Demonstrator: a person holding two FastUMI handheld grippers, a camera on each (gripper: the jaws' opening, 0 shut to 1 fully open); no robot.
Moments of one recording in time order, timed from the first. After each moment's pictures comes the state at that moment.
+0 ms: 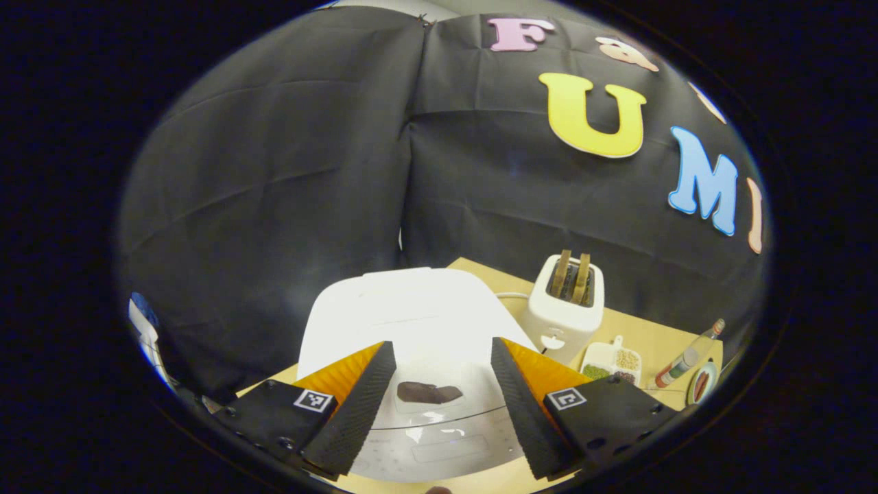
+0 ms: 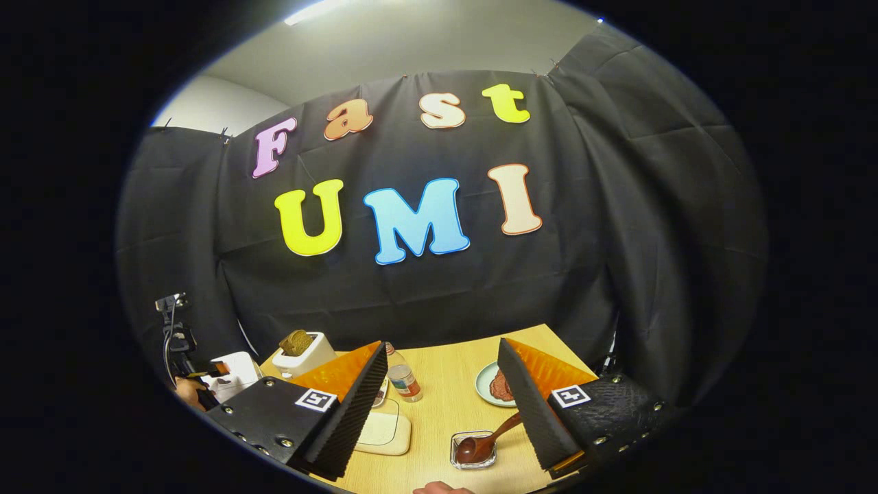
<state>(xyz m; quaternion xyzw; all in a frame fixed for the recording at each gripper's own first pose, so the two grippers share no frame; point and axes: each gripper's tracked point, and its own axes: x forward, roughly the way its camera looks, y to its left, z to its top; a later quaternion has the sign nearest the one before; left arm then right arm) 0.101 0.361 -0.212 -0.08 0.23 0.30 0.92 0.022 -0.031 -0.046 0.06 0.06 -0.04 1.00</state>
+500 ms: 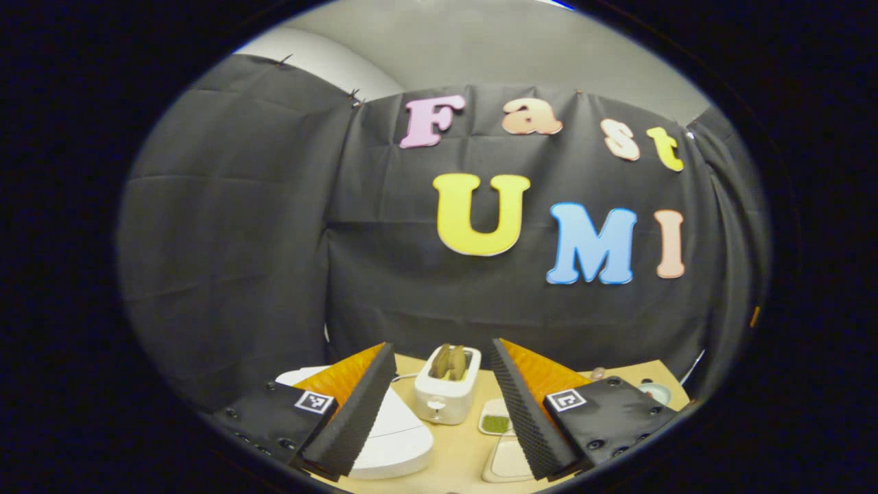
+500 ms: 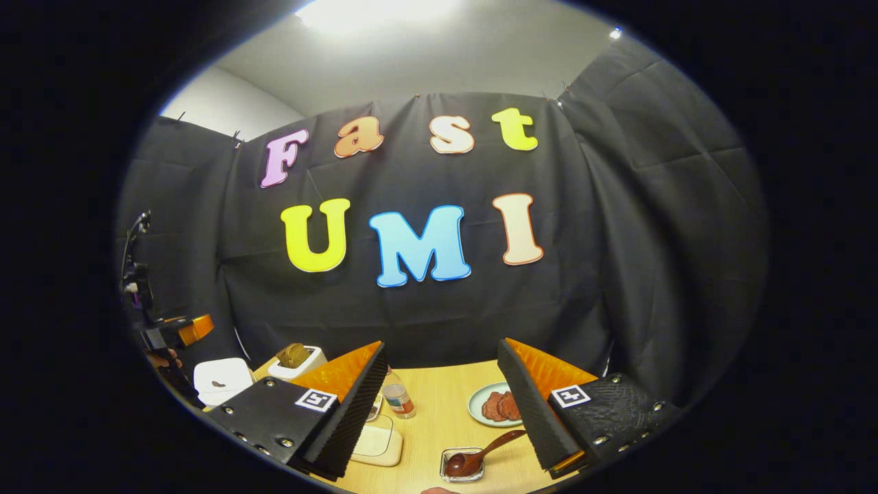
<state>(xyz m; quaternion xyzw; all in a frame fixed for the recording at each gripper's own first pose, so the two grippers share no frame) 0.095 0.213 -0.021 -0.01 0.05 0.14 0.99 0.020 -0.029 -0.004 0.02 0.00 -0.04 1.00</state>
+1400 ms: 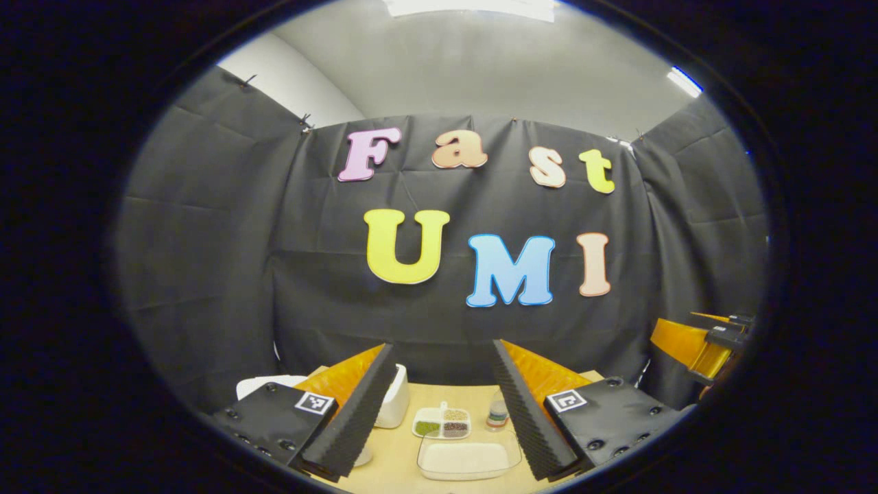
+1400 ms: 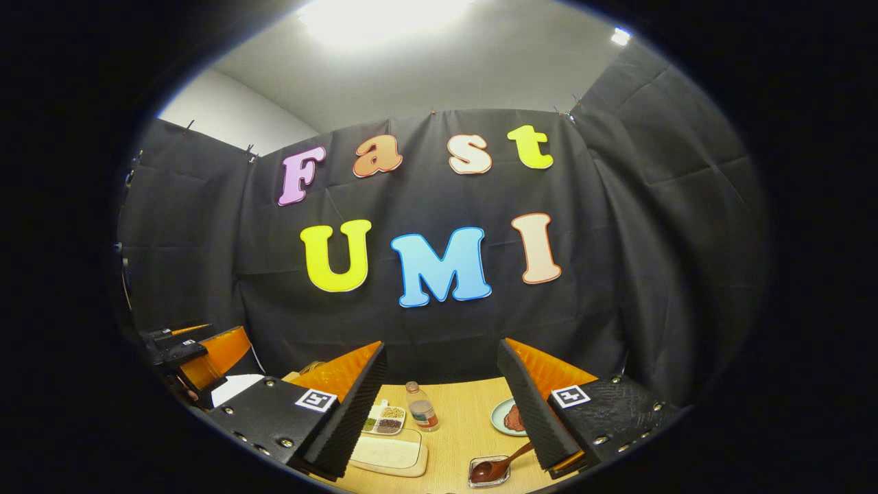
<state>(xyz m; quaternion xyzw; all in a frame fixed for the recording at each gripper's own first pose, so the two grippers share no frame) 0.029 0.064 0.020 -0.01 0.01 0.04 1.00 0.015 0.003 0.020 0.02 -0.03 -0.02 1.00</state>
